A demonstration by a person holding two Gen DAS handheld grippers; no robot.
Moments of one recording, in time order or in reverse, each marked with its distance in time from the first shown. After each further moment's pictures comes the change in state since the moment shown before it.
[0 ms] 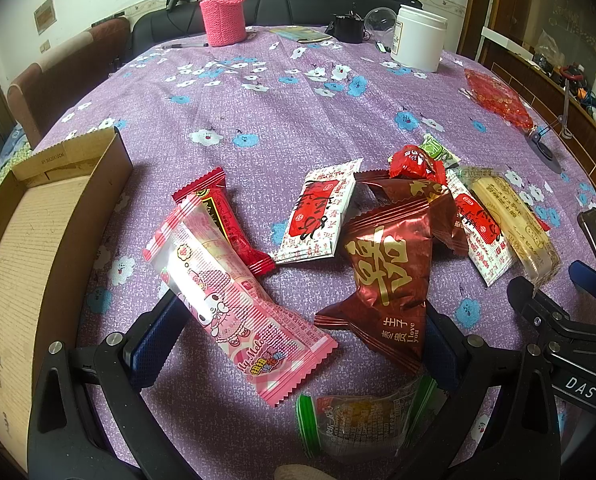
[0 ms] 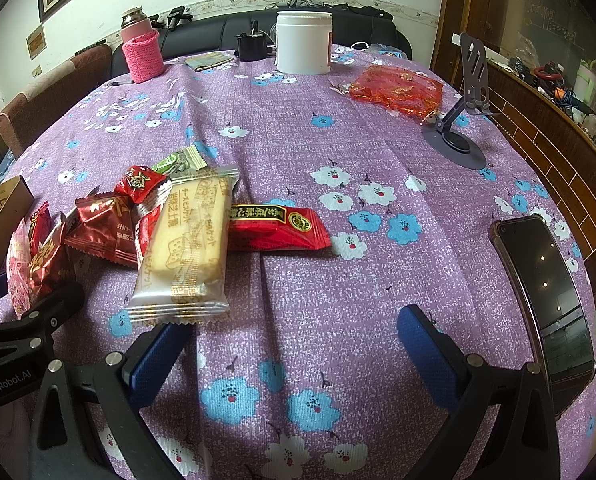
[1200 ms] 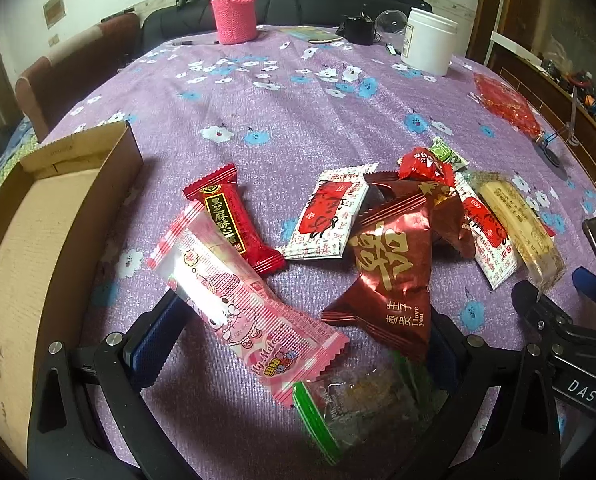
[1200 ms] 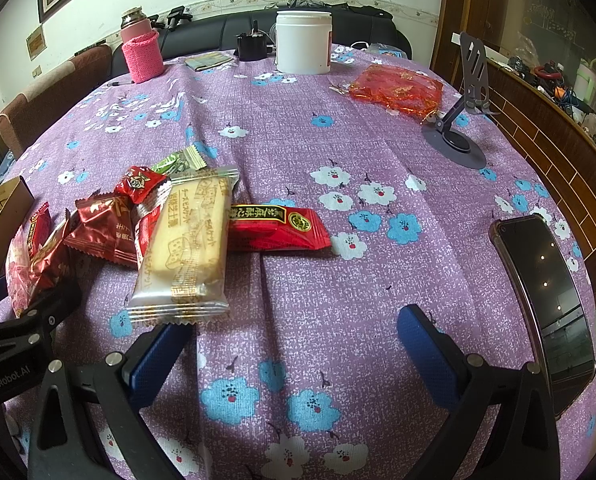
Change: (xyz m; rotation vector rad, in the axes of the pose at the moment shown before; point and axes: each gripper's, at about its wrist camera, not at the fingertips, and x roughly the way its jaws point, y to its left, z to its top) left arm -0.001 0.002 -0.003 -0.025 -0.002 0.024; right arm 0.000 0.000 0.000 0.000 0.000 0.000
